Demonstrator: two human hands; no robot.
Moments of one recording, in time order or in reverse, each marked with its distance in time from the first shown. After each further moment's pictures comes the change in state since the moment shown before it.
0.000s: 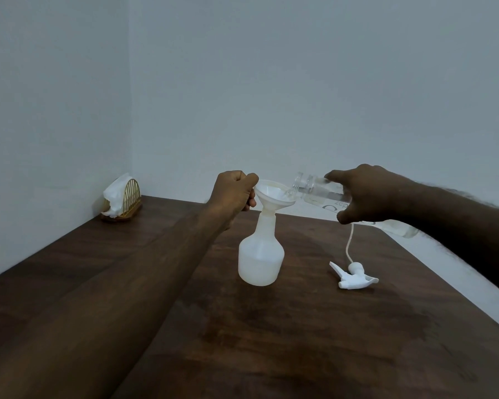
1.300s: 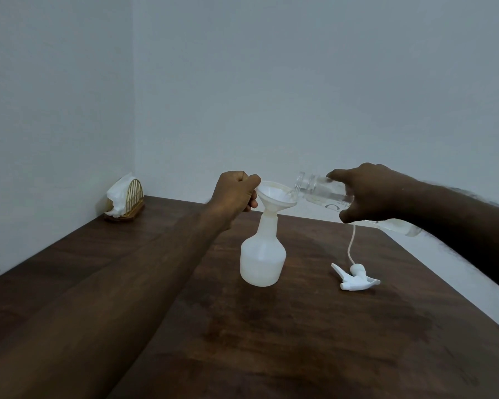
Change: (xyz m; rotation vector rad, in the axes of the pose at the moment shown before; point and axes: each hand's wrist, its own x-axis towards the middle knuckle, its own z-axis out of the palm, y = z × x) left_hand 0.000 0.003 -0.003 0.026 -0.013 -0.006; right_hand -0.001 -0.002 -0.006 -0.008 -0.015 0.000
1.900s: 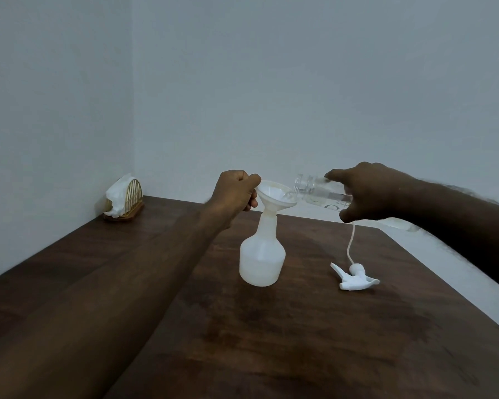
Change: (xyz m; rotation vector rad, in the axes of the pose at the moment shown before) left_hand 0.000 0.001 0.001 0.004 -0.007 0.001; right_hand 0.000 -0.002 -0.003 -0.056 -0.013 0.013
